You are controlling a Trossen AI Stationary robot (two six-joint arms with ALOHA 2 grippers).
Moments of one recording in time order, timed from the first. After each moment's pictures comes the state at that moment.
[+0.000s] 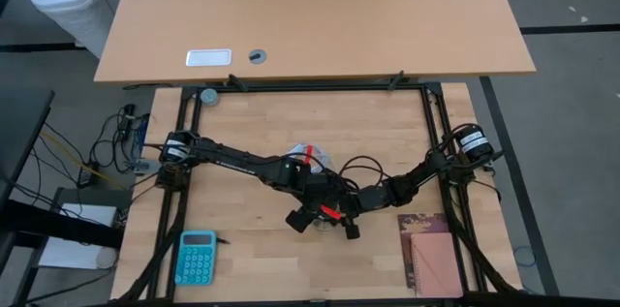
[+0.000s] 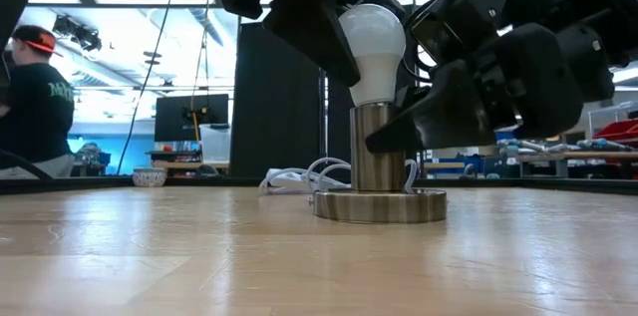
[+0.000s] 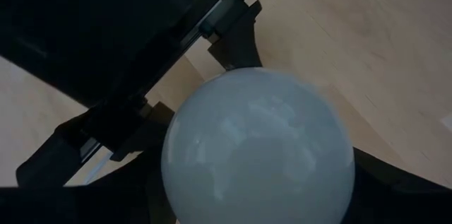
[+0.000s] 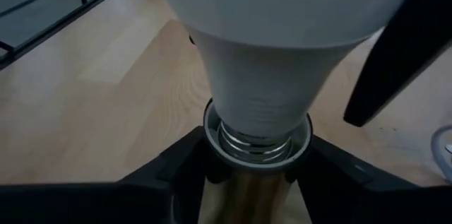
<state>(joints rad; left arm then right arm) -0.19 1.99 1.64 -0.69 0.08 0.48 0.34 1.86 0.60 0.90 0.18 0.04</state>
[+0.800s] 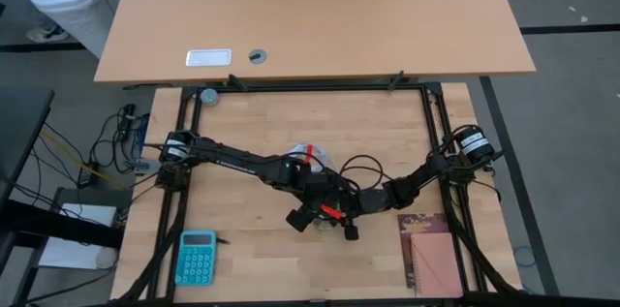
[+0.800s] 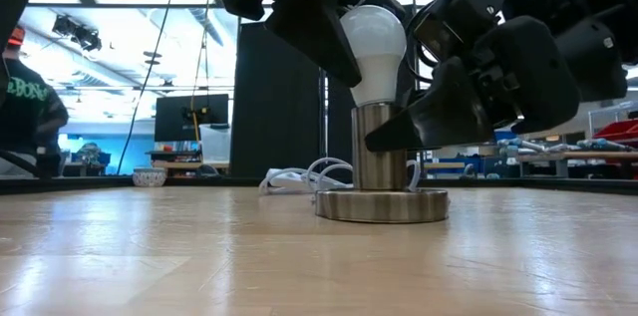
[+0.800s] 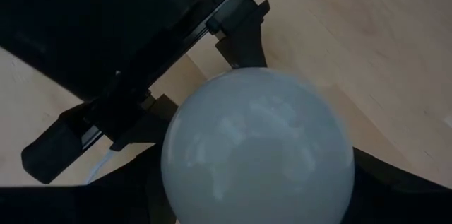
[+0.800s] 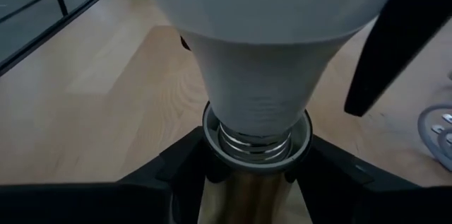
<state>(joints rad) -0.19 1.99 1.64 -0.69 0.08 0.49 0.37 1.86 0.60 0.89 0.27 0.12</state>
